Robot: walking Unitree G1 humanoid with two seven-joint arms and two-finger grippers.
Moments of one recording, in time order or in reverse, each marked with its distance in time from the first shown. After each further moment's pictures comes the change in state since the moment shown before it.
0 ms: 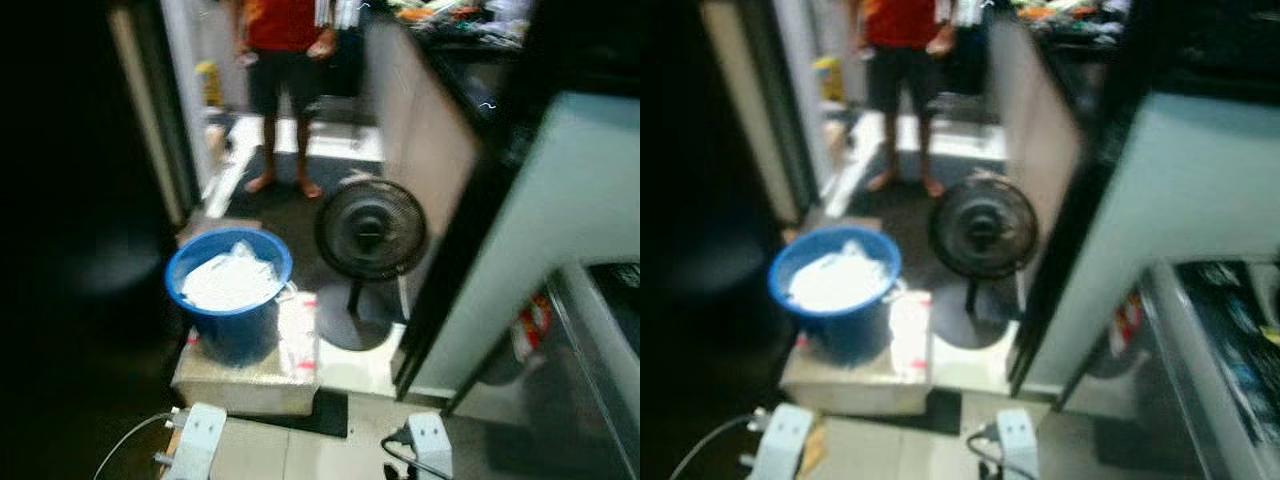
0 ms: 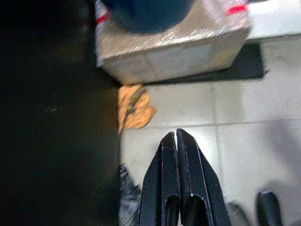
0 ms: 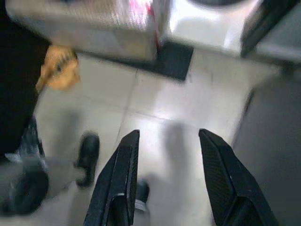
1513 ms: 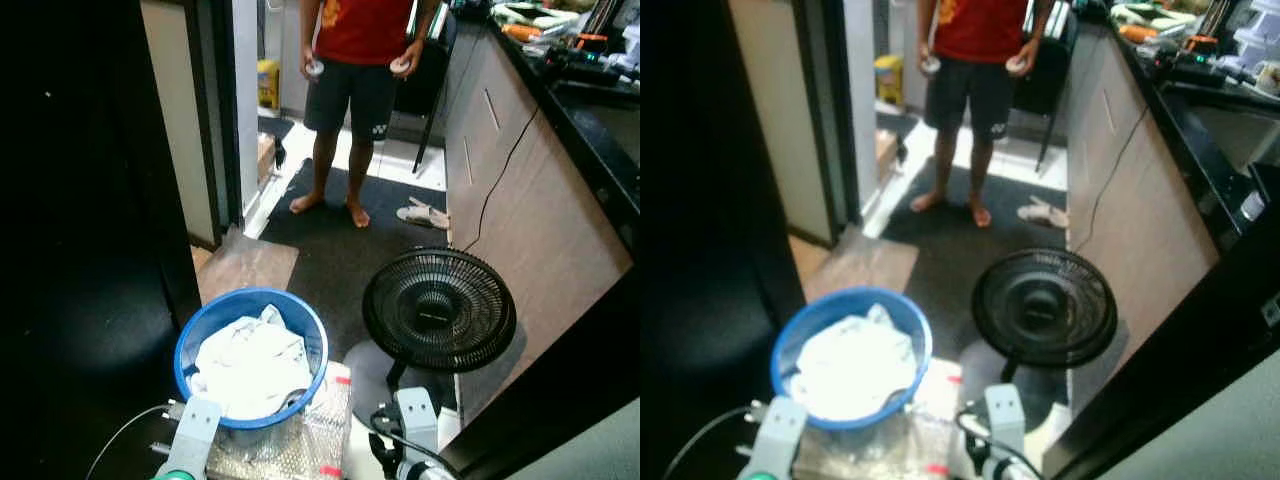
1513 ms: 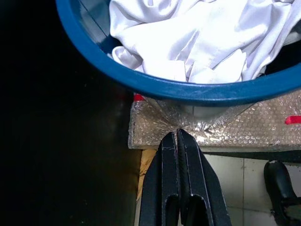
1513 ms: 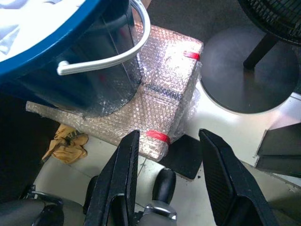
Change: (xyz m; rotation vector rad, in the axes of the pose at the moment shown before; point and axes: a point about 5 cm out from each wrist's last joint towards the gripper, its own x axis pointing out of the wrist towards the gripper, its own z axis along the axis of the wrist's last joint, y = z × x) left arm 0.006 0.001 0.012 -0.001 -0.050 0.008; right arm 0.003 0.010 0.008 0.017 -0.057 0.025
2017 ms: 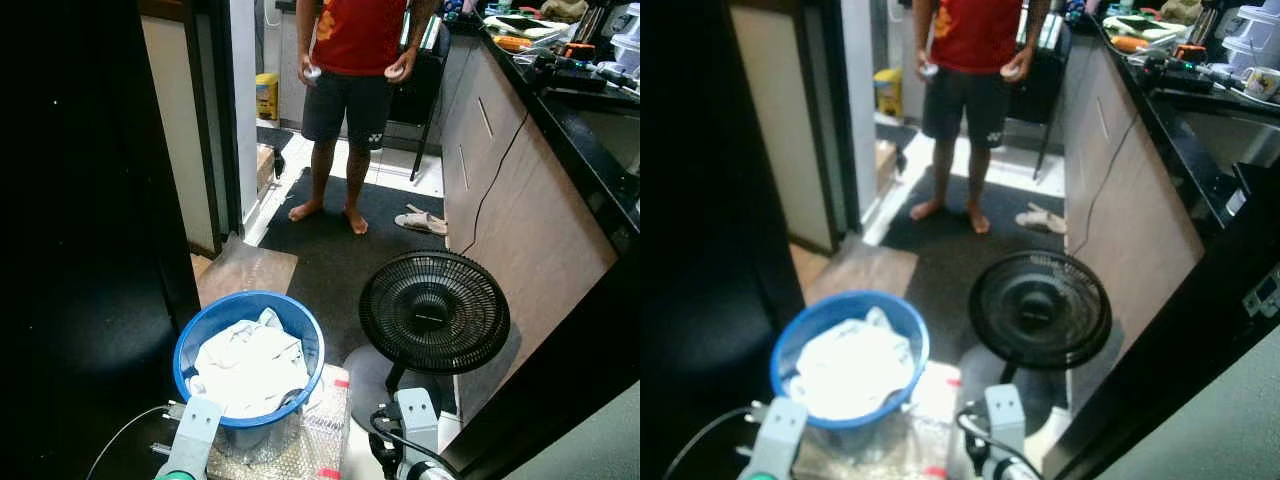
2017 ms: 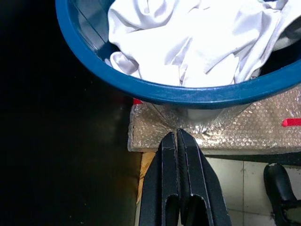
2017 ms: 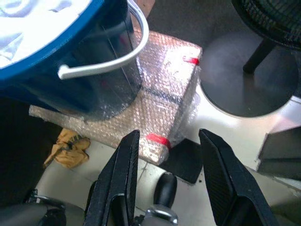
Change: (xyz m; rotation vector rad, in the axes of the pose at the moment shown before) left arm 0.000 0.000 0.001 0.007 -0.008 0.000; right arm 0.001 0.001 0.003 0.008 -0.019 0.011
